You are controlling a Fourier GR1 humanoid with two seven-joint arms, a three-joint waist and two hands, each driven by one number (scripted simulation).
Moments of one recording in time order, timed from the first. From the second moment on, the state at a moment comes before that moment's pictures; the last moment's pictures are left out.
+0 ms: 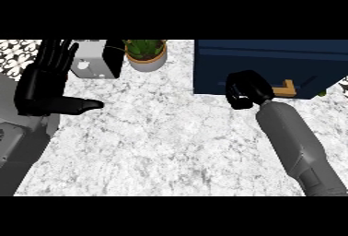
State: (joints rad) left arm -0.46 0.58 -0.26 -1.36 0.72 0.19 -0.27; right arm -0.79 -0.22 0.06 -0.56 0.89 -0.11 -0.40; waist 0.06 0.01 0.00
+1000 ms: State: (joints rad) left arm -0.41 0.54 -0.27 -1.36 0.72 0.09 -0.30; right arm -0.88 -0.26 -0.07 -0.32 0.76 0.03 -0.62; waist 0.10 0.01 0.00
